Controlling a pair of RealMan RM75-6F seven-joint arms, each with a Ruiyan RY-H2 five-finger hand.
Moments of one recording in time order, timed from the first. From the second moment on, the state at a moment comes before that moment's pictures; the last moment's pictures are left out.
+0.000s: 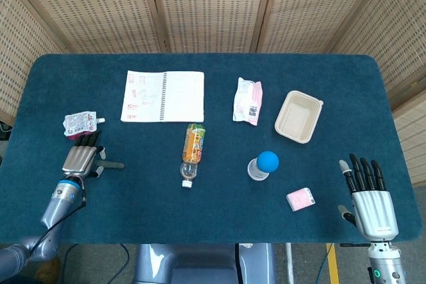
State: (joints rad) left arm -0.49 -1.55 -0.13 -1.14 1.16 0.91 0.23; right arm 0.04 -1.24 0.06 -1.71 -1.62 1.58 -0.45
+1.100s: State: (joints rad) left arm -0.51 -1.57 -0.12 -1.14 1.07 0.88 0.31; right arm 0.04 -1.24 0.06 -1.71 -1.62 1.57 -0.44
